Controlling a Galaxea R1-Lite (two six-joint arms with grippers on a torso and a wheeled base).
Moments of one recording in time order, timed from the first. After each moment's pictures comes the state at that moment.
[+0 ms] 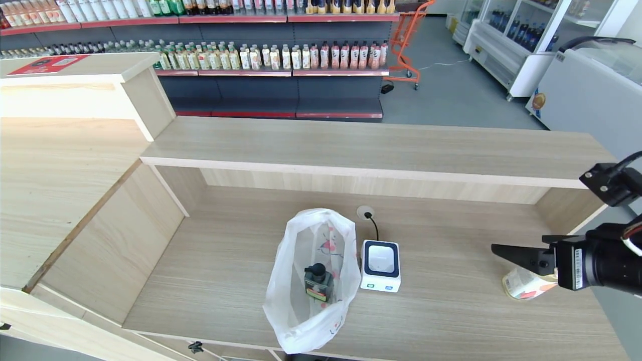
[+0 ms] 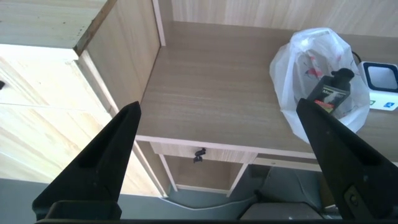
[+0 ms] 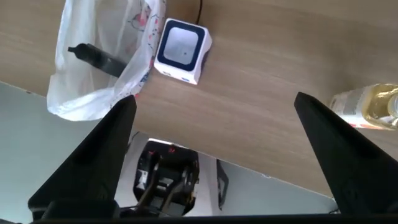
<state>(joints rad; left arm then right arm) 0.00 0.00 0.00 0.00 0.00 -0.01 0.26 1.20 -0.66 -0.07 0.04 0.04</state>
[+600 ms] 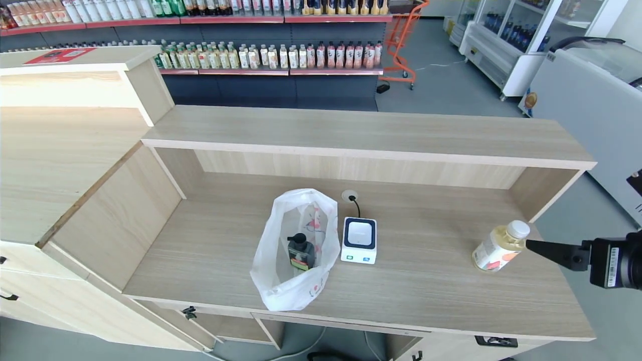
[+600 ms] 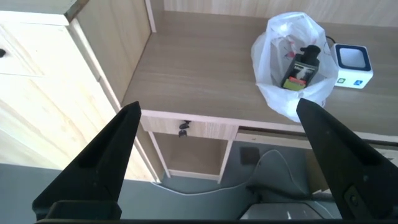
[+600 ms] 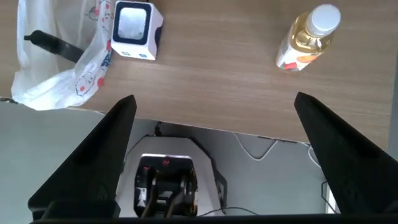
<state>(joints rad) 0.00 0.00 0.00 0.00 0.00 -0.01 0.11 1.14 -0.62 -0.07 0.03 0.07</state>
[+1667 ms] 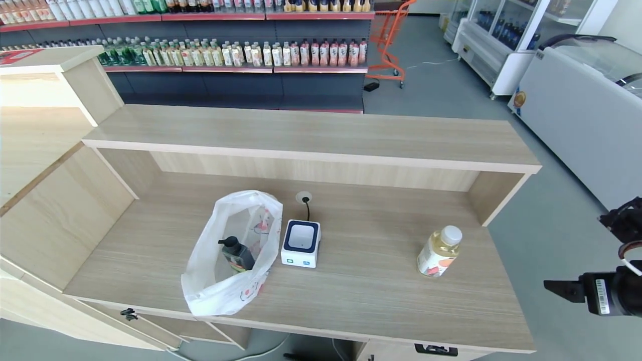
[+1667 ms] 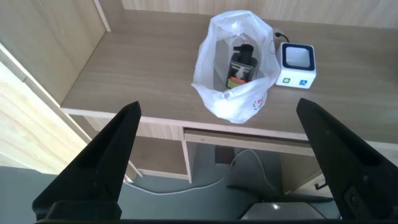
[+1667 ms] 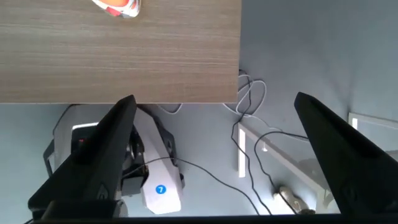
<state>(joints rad) 0.00 0.00 0.00 0.00 0.00 0.00 -0.05 1.28 -0.54 -0.03 -0.10 -0.08</state>
